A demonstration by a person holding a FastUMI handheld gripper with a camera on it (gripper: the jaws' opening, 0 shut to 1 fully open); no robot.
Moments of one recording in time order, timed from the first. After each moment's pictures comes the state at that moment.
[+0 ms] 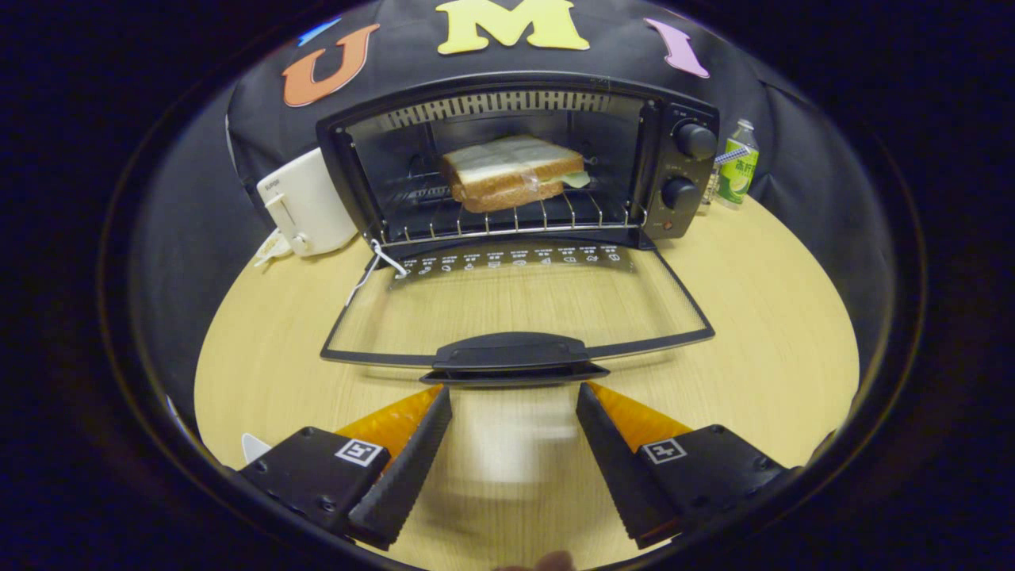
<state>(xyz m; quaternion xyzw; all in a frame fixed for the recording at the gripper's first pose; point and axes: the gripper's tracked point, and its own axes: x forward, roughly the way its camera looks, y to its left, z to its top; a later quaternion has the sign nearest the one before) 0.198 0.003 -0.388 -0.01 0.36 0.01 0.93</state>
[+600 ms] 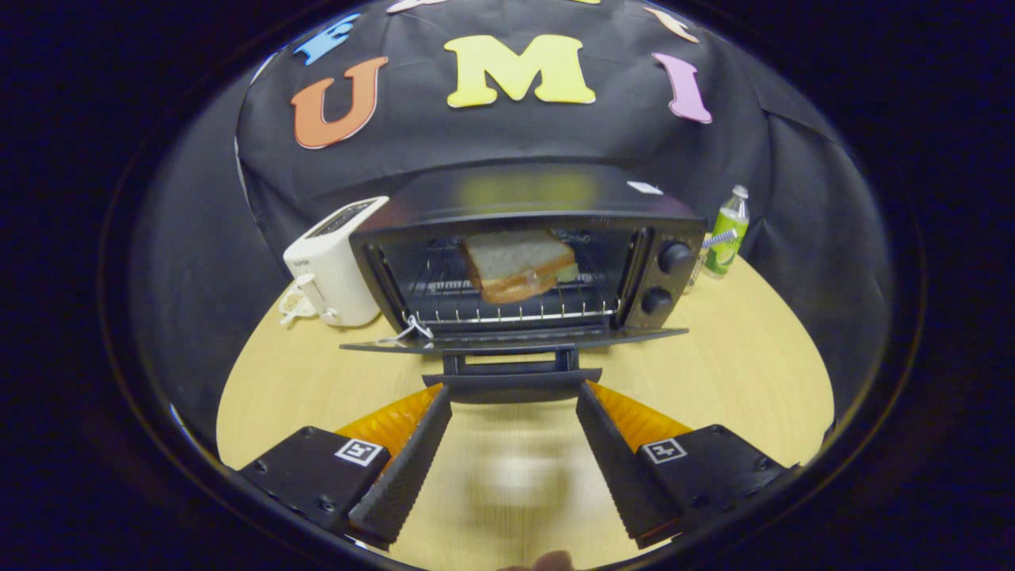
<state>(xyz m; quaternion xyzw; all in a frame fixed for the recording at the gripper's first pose) 0.193 0.013 -0.273 -0.02 0.27 0.02 0.96</state>
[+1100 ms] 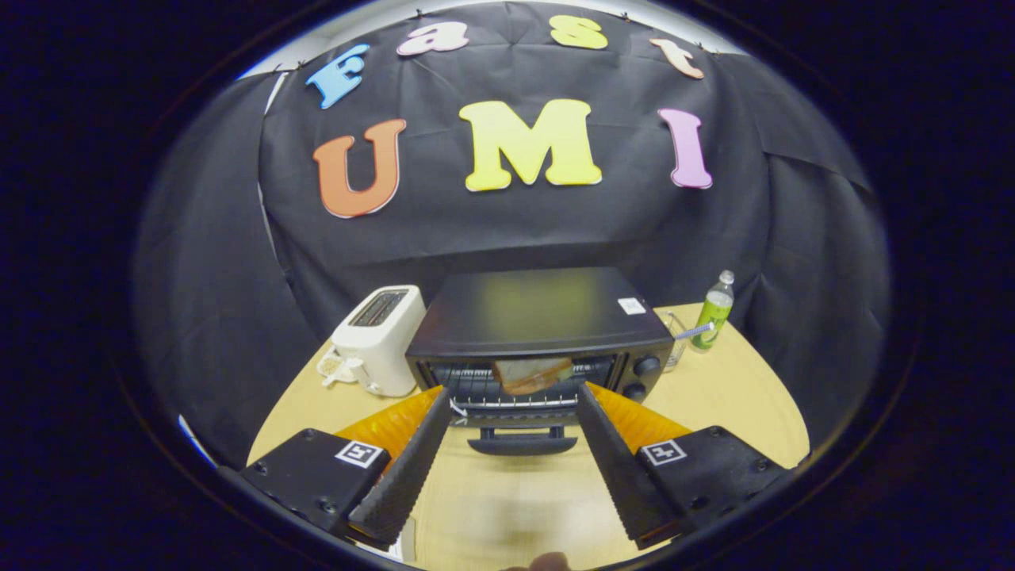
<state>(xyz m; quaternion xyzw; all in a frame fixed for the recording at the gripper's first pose) 0.157 0.026 -0.202 -0.02 0.21 0.05 0.98</state>
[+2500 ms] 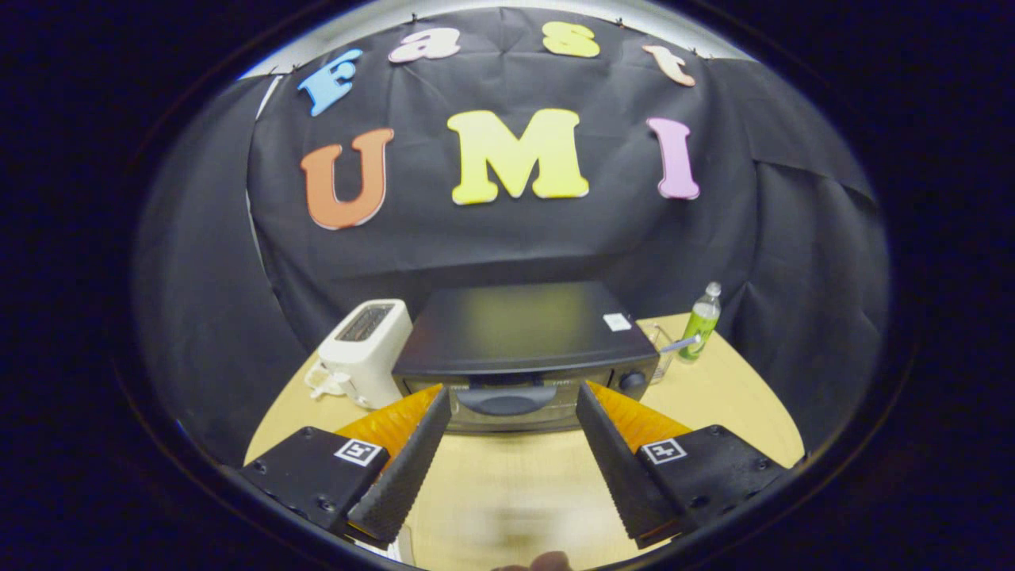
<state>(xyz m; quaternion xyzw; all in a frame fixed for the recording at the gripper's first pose) 0.144 0.023 -0.111 -0.01 0.13 0.02 0.99</state>
